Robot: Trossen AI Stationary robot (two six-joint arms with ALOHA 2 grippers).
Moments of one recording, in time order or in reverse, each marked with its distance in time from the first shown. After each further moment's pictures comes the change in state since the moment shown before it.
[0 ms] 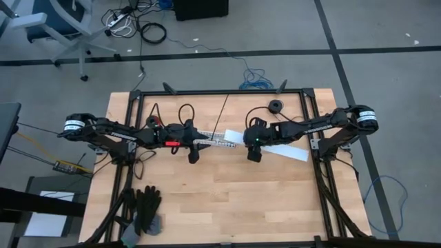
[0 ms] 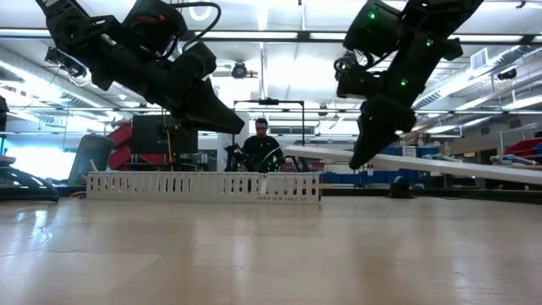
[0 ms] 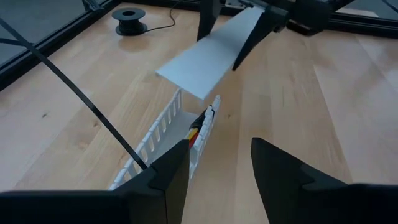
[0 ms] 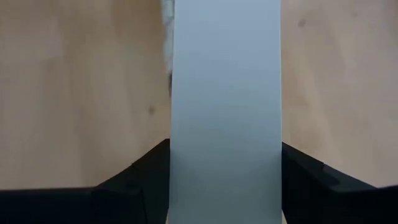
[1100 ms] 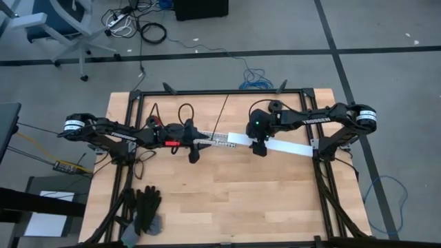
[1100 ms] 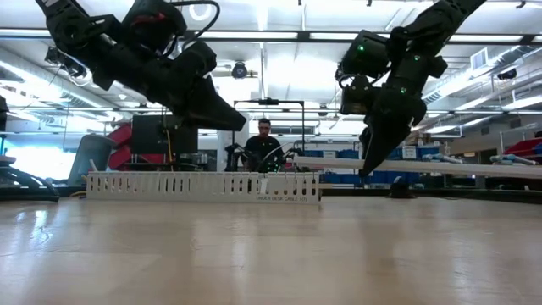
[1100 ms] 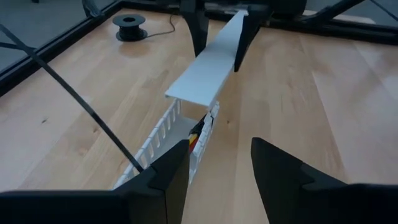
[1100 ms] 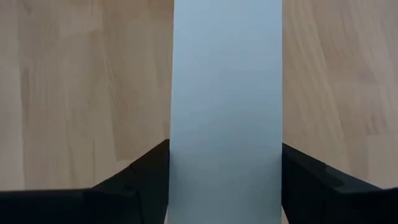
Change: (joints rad) left arm 0.000 0.000 0.000 0.020 0.000 -0.002; right arm -0.214 0.005 0.000 -0.073 -0.413 -0.117
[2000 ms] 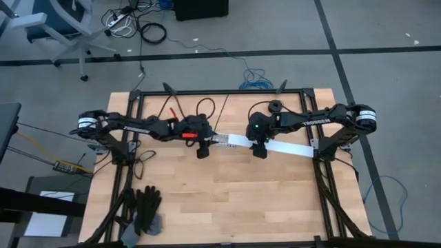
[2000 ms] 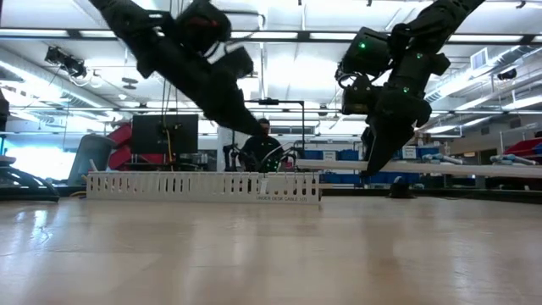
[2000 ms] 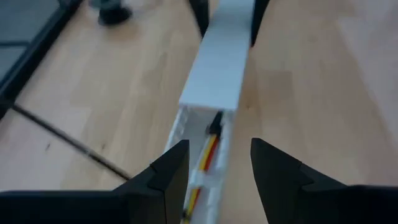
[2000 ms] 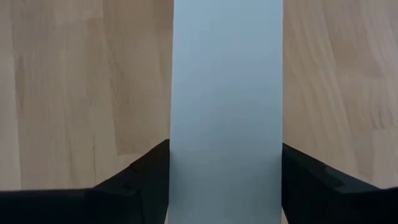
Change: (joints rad) left arm 0.060 0.169 0.297 -0.336 0.066 0.233; right arm 0.036 0.002 0.000 -0.017 0.042 0.007
